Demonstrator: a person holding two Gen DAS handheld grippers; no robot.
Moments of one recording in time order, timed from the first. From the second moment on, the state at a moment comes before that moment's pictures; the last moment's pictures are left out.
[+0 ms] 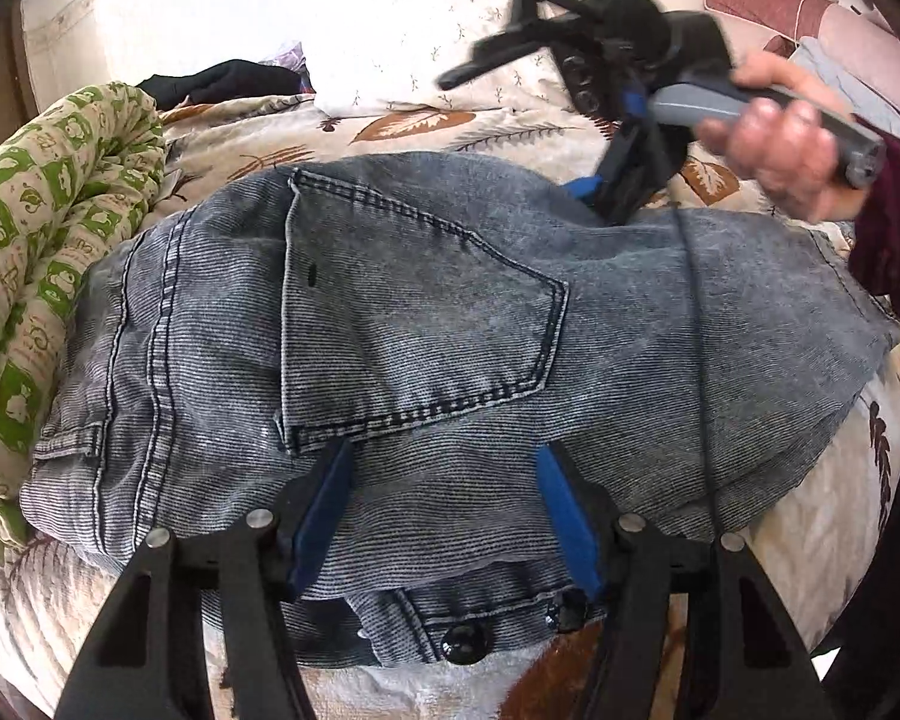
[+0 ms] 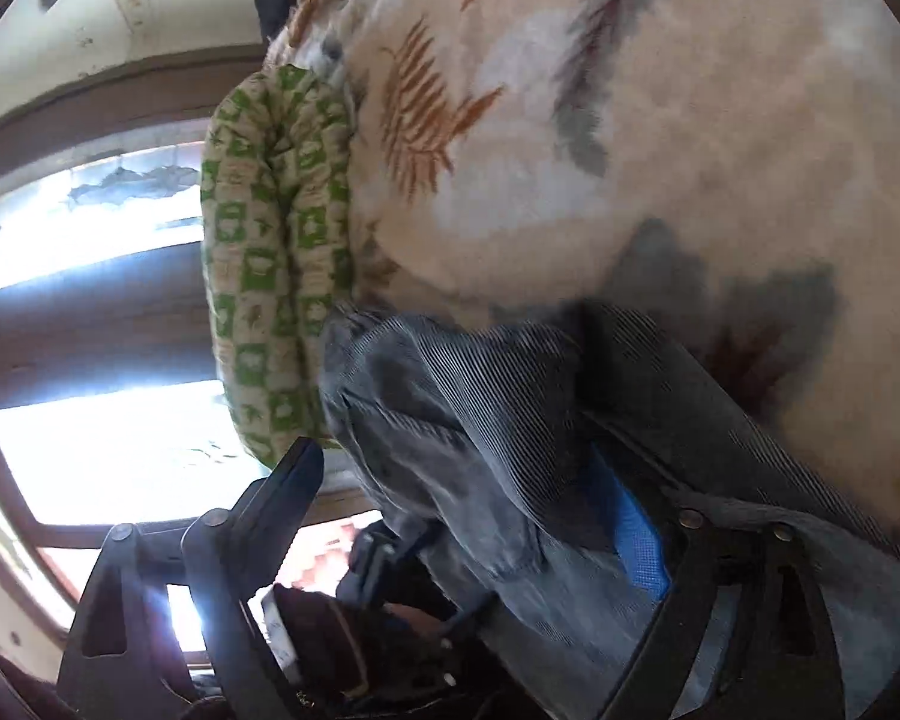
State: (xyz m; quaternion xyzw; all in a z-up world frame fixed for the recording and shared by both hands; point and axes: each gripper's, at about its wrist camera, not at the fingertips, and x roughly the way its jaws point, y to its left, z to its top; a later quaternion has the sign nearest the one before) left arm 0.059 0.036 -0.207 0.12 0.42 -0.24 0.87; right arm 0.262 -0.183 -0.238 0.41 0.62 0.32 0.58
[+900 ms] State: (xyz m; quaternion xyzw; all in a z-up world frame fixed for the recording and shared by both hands) left arm 0.057 0.034 -0.207 0.11 0.42 -0.24 0.87; right arm 0.272 -0.220 -0.241 0.46 0.48 0.23 0.71
